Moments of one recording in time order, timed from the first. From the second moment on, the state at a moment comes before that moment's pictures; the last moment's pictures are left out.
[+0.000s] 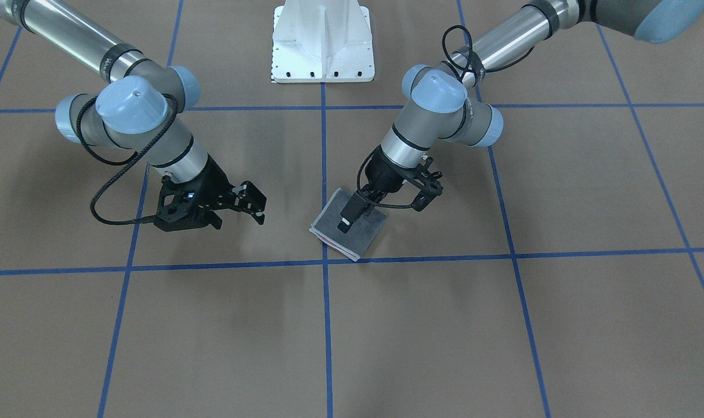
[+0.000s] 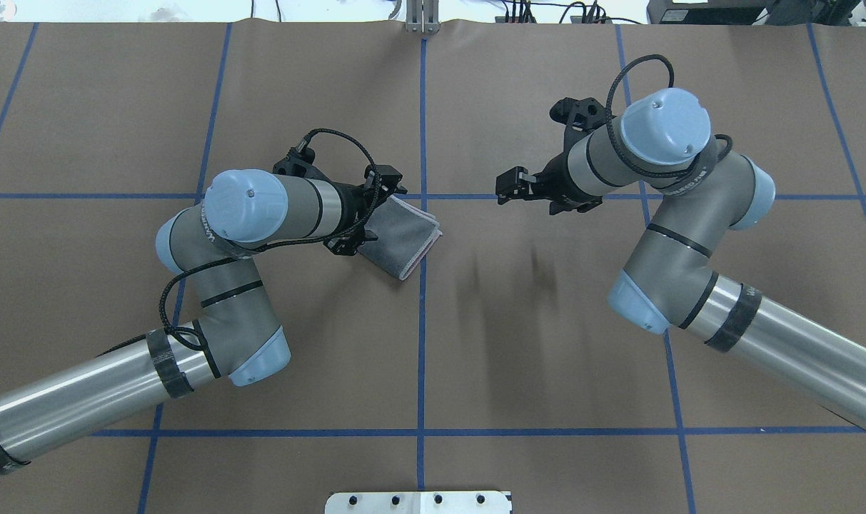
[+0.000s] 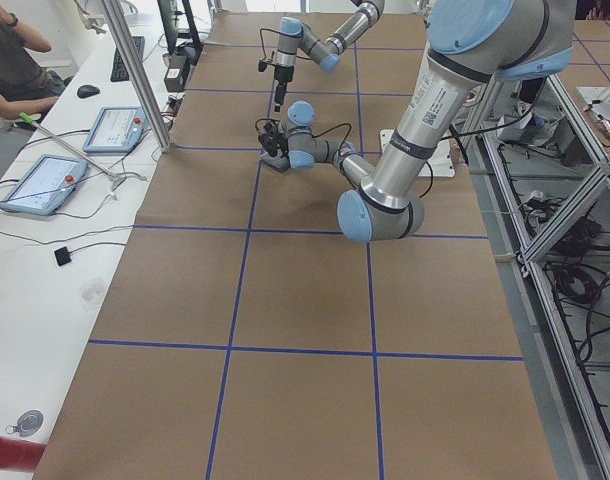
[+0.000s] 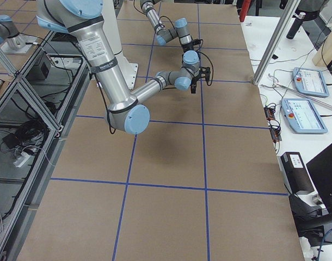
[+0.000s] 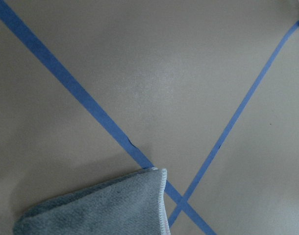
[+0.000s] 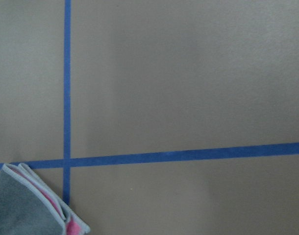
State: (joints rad) left arm -0.55 -2.22 -1.36 -2.44 -1.72 -2.15; right arm 0.73 -1.08 1.55 -1.00 2.03 1.26
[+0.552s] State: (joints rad) left arm -0.53 -2.24 -1.34 -2.44 -1.72 -2.15; right arm 0.79 -1.13 1.58 -1.00 2.10 1.23
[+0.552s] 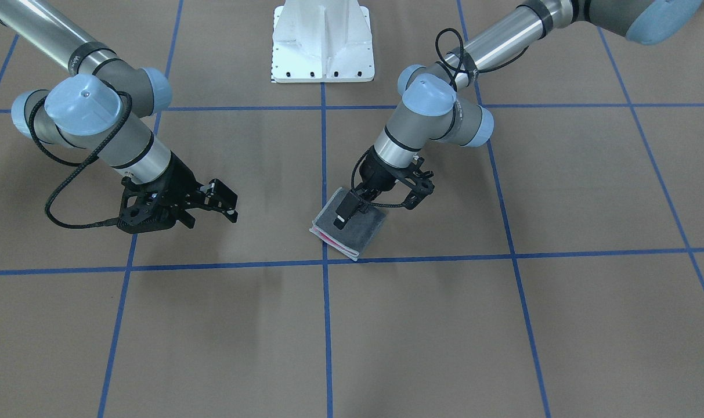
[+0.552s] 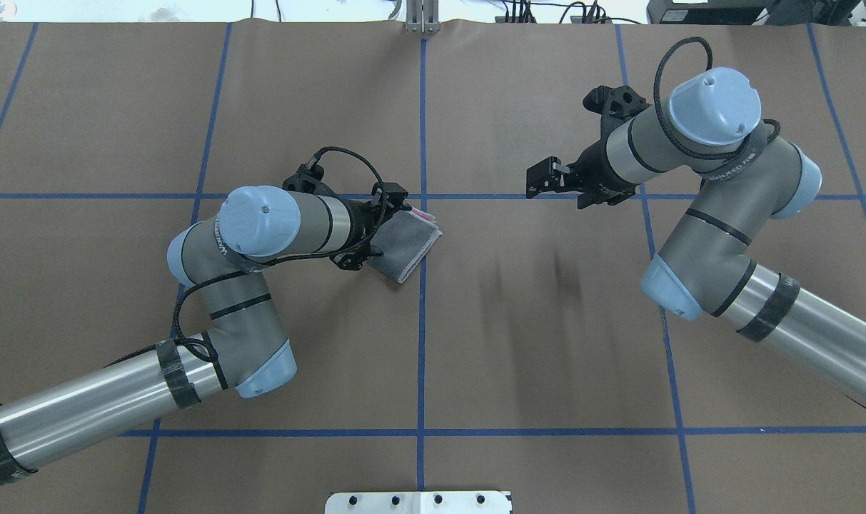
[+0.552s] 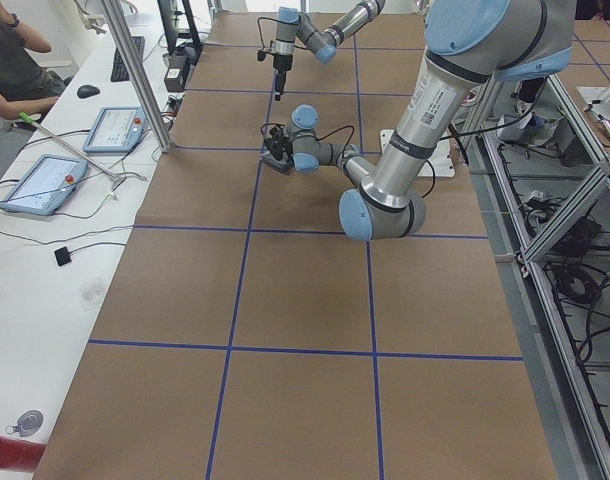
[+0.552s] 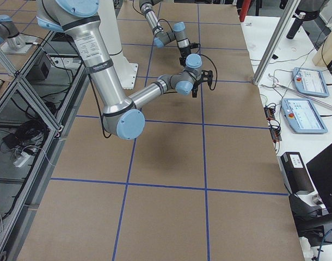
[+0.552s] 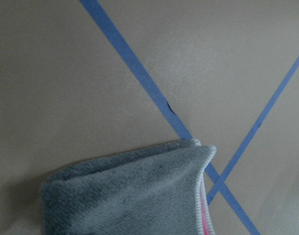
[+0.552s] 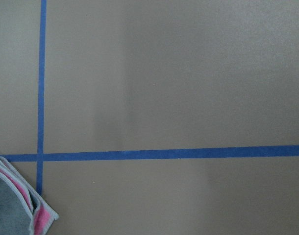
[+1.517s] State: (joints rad) left arm -0.51 -2.25 -1.35 -2.43 -1.71 -2.16; right arm 0.80 -1.14 1.59 -1.01 2.12 1.23
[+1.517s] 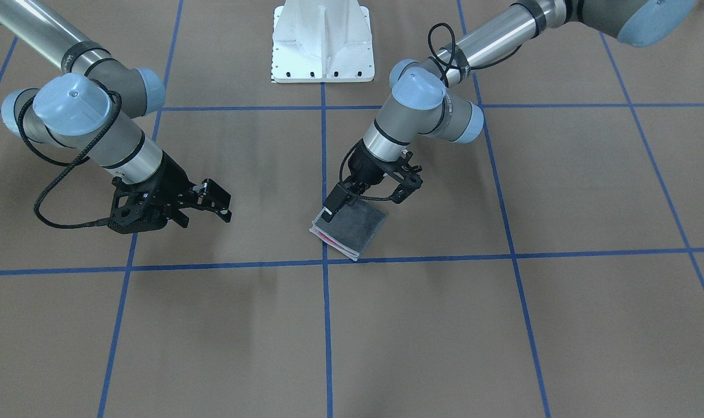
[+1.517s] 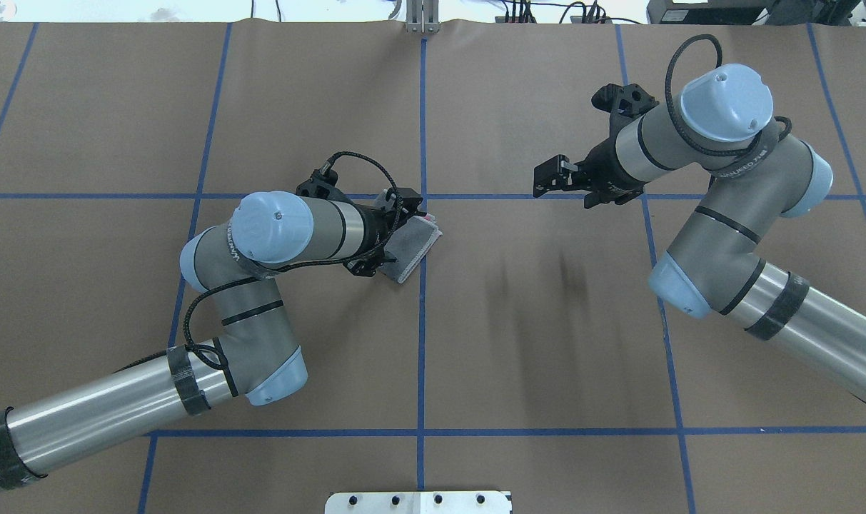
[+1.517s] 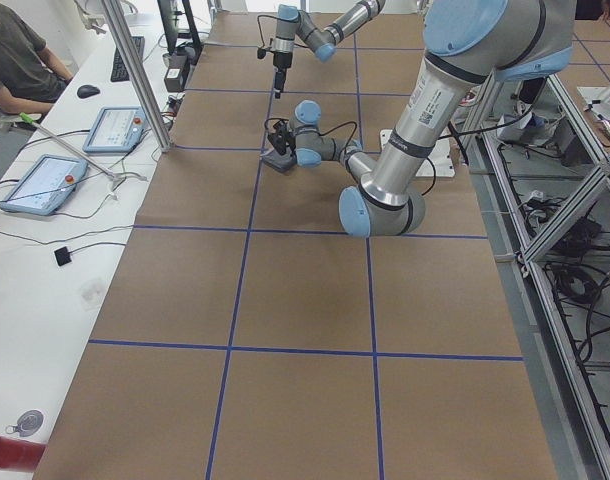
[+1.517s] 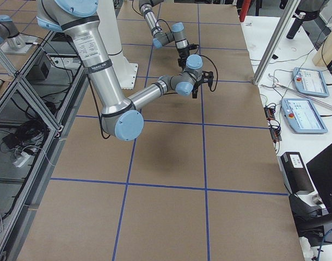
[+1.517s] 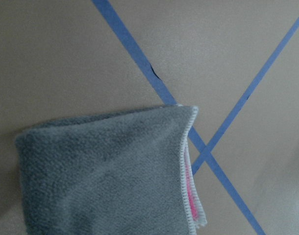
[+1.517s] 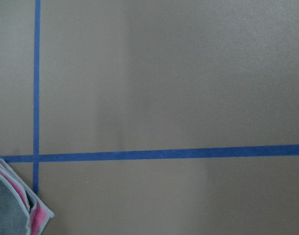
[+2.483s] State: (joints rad) left arm -0.68 -2.04 -1.72 -2.22 -1.93 -2.00; right arm 0.91 -1.23 1.63 -1.02 2.19 1.23
